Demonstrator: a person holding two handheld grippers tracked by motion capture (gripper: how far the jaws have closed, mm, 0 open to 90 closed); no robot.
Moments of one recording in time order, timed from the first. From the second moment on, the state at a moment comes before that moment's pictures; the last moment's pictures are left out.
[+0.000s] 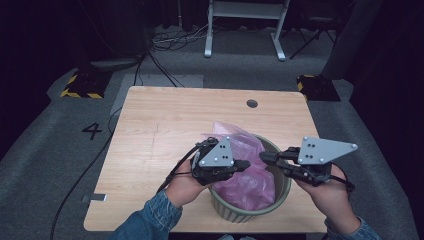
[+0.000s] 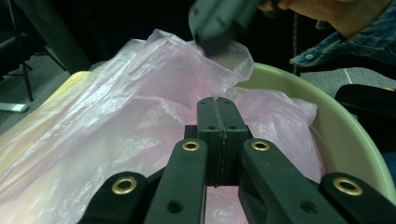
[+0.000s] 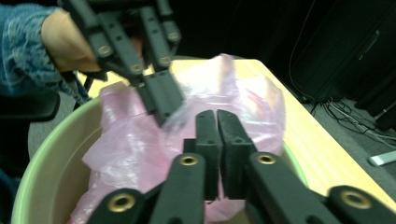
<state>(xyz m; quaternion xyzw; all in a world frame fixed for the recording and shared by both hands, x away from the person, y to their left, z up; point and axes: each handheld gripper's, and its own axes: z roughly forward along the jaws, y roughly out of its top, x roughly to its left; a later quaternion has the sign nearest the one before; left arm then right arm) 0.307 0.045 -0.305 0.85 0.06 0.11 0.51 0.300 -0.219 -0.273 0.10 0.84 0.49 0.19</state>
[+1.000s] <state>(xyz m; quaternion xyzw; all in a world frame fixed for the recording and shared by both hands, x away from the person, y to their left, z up) 0.294 0.149 -0.312 0.82 0.12 0.11 0.56 0.297 -0.333 -0.251 0.24 0.80 0.47 0.27</state>
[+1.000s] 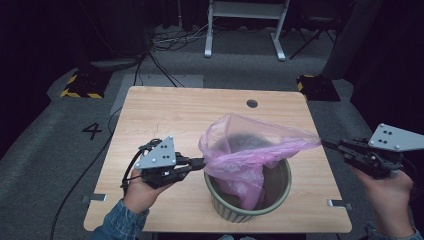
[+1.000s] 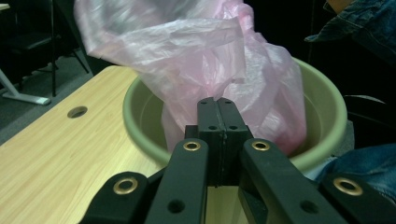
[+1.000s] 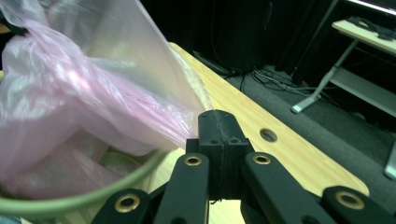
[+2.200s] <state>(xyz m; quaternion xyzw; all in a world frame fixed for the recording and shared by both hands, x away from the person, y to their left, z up) 0.313 0.171 -0.287 0.79 0.10 0.15 0.59 0.316 -0.330 -0.278 0.24 0.80 0.50 0.23</state>
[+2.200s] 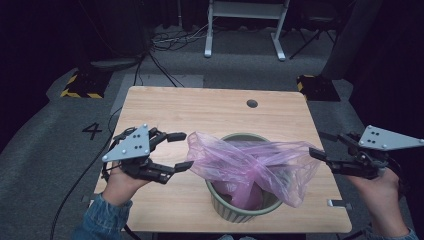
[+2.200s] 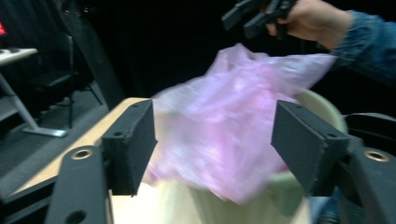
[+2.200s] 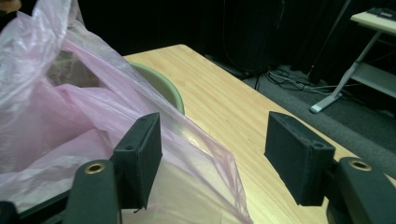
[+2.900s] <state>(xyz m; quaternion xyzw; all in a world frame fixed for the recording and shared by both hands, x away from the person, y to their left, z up) 0.343 0.135 -0.304 0.82 0.09 0.15 0.54 0.357 -0.301 -0.303 0.20 0.85 0.45 0.18</state>
